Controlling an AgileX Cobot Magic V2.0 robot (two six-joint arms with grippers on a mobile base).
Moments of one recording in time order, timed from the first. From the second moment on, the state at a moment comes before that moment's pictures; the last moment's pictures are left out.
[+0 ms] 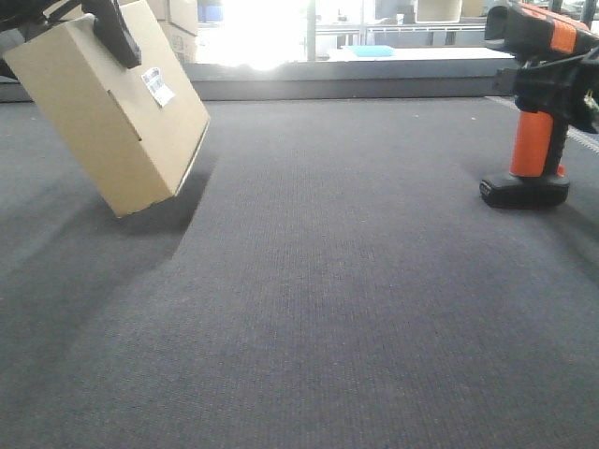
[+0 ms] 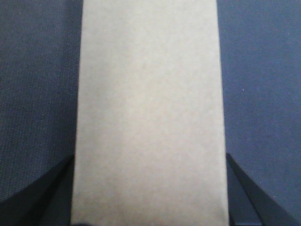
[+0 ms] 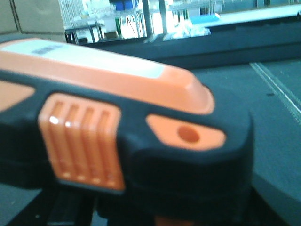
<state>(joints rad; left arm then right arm) -0.18 1.61 -1.30 -0.25 0.60 -0.16 -0.03 1.81 -0.67 -0.03 -1.06 0.18</state>
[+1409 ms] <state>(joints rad) -0.18 1.61 -1.30 -0.25 0.61 -0.16 -0.03 1.86 -0.67 -0.07 -1.17 0.18</state>
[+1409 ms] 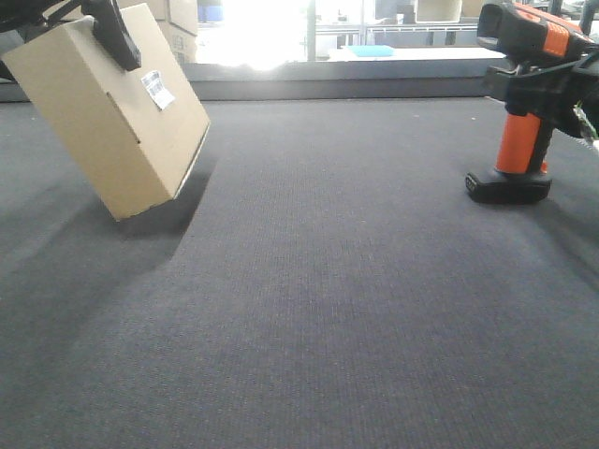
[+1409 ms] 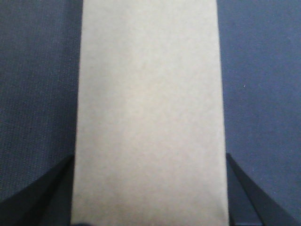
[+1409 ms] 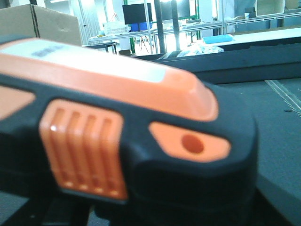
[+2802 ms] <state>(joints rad) -0.18 1.61 -1.30 -0.19 0.61 -0.16 -0.03 1.45 -0.25 -0.07 -1.10 0.18</state>
